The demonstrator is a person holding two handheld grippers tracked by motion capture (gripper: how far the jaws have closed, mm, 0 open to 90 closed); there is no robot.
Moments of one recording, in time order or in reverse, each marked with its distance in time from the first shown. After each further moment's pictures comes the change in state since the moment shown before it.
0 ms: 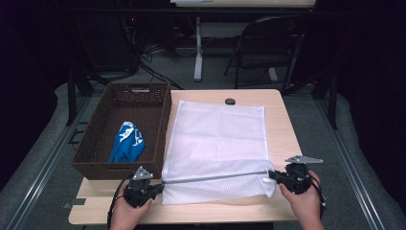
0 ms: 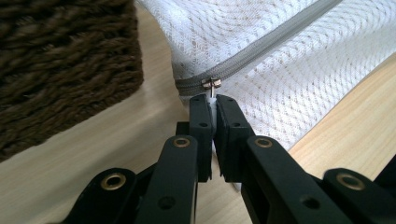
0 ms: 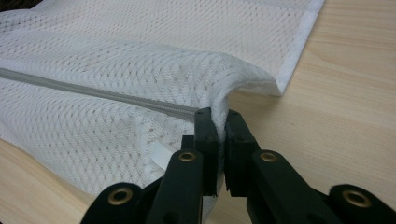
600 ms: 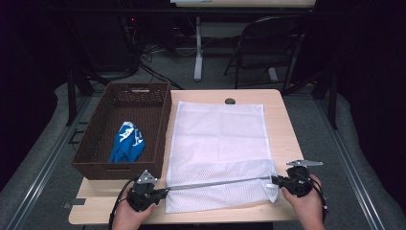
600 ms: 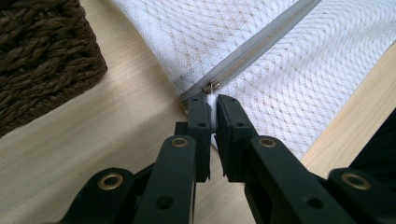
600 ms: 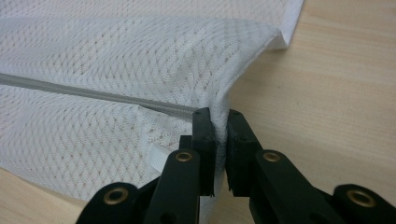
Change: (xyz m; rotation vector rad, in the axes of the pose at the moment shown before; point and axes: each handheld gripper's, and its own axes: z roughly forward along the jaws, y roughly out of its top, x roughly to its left) left arm -0.012 -0.004 0.004 0.047 -0.039 0.044; right arm -0.011 -0.014 0.006 0.075 -0.031 0.046
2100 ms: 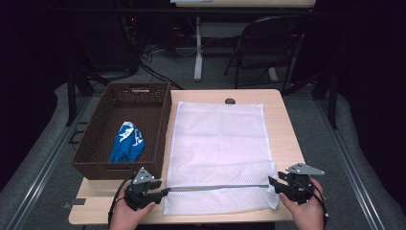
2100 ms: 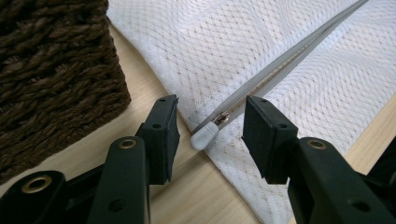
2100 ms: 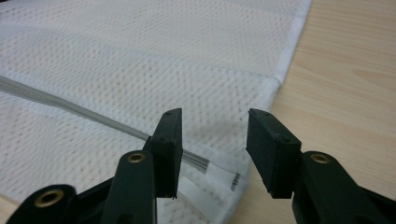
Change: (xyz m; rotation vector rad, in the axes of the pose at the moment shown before) left arm 0.003 0.003 -0.009 -0.113 0.041 0.035; right arm 0.024 -0.006 -0.018 -0.145 -0.070 -0.157
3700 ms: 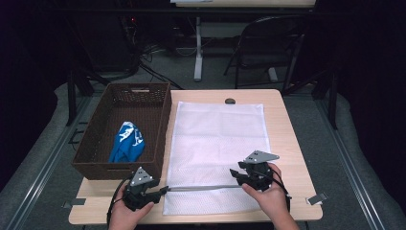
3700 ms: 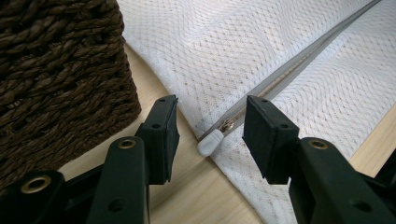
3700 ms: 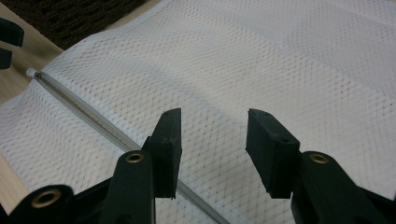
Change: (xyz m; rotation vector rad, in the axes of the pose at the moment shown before) left arm -0.001 0.000 -0.005 -0.041 0.023 0.027; right arm 0.077 0.053 0.047 -0.027 0.200 -0.190
